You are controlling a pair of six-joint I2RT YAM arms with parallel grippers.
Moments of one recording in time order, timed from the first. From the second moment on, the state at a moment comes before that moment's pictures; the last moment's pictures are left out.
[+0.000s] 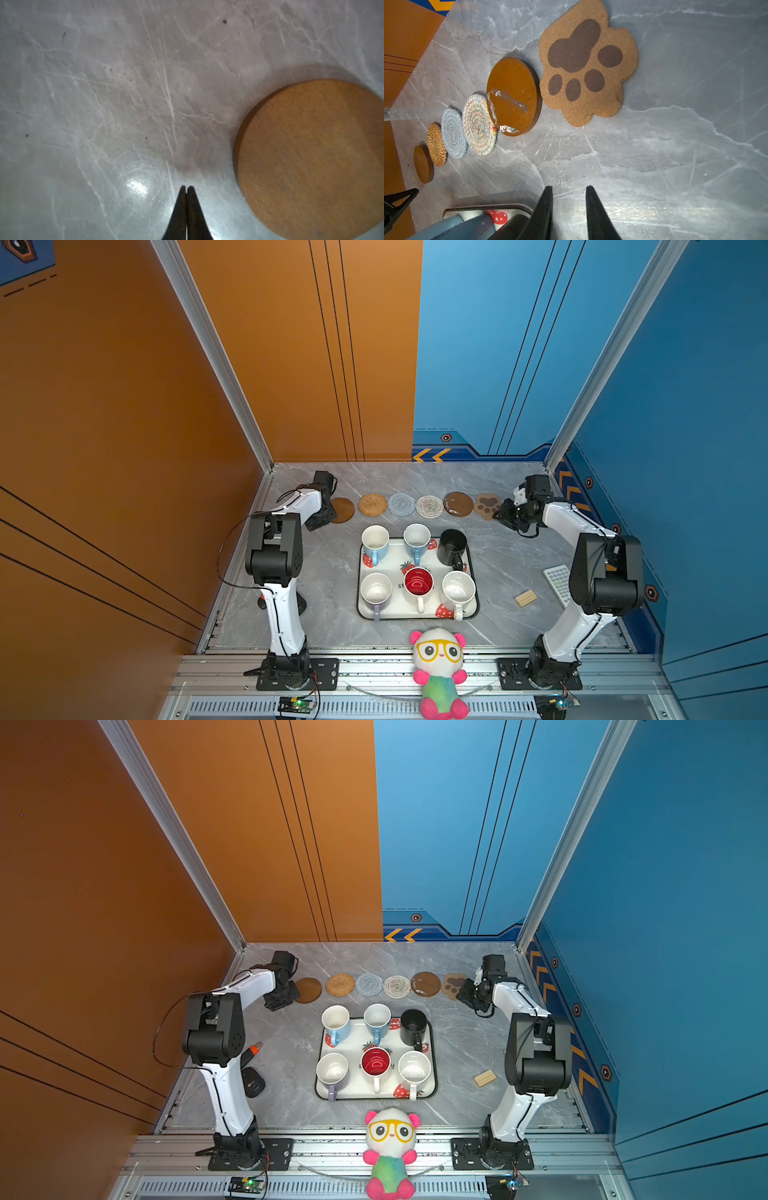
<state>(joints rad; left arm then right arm) -0.05 2.06 1.49 -0.71 -0.27 -0.62 -0.07 1.77 1.22 -0.50 -0.33 0.45</state>
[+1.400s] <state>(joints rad) -0.09 2.18 1.65 -0.71 -0.18 -0.63 -0.07 1.74 1.21 -0.50 -0.33 0.45</state>
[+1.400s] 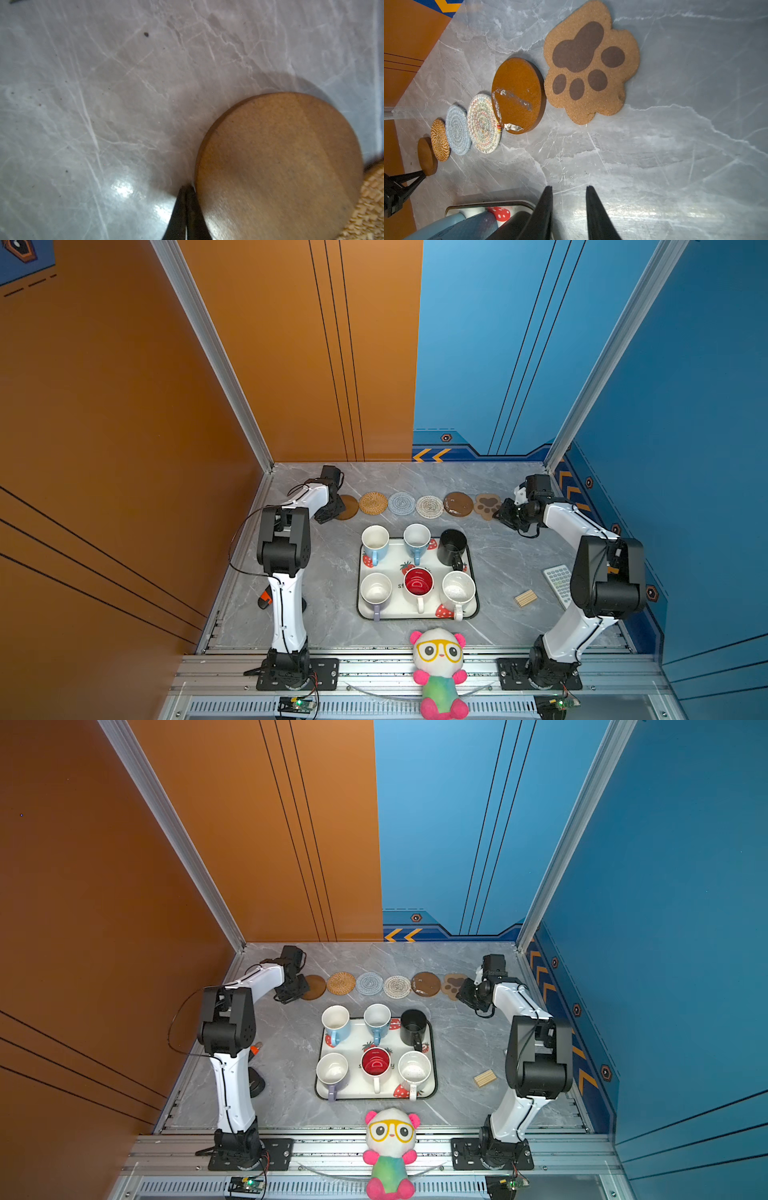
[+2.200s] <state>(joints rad) -0.57 1.68 1.54 -0.55 -0.31 -0.55 0.21 1.33 1.18 -0.64 -0.22 0.39</state>
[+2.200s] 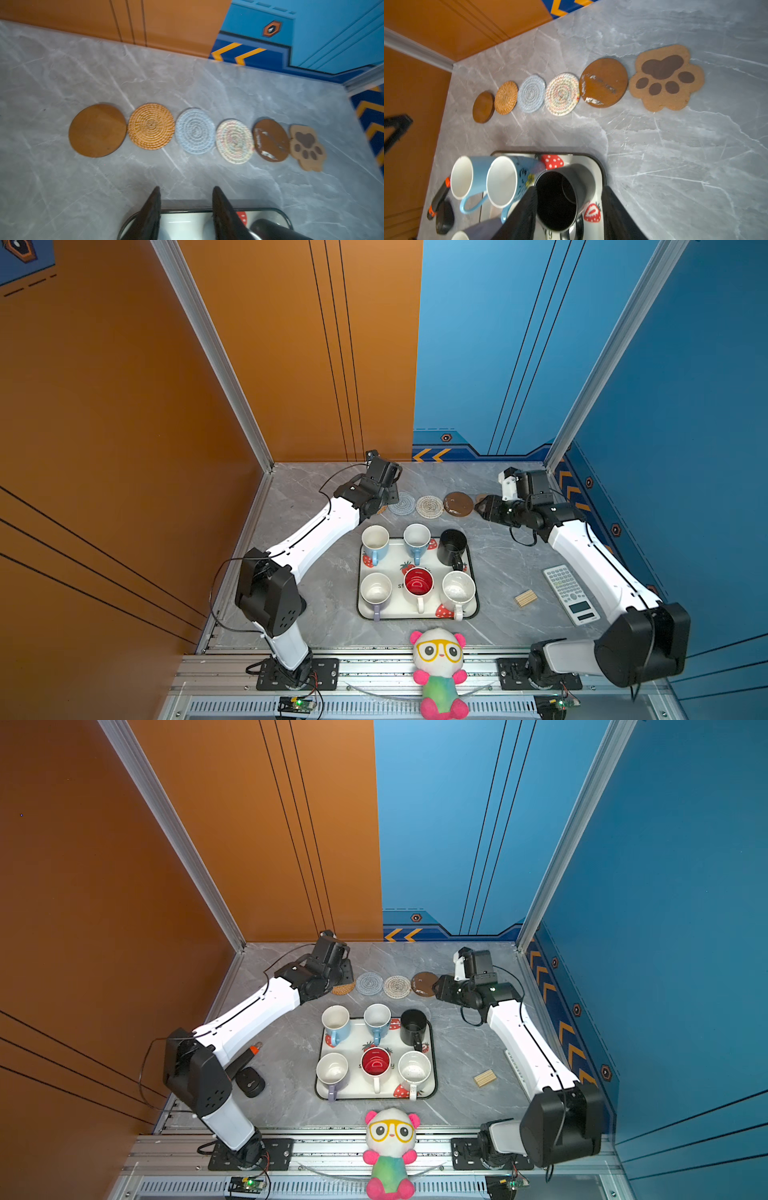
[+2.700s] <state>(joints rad) -0.62 1.44 1.16 -0.21 -0.17 -0.39 0.49 1.24 0.97 -0.78 -0.12 0.34</state>
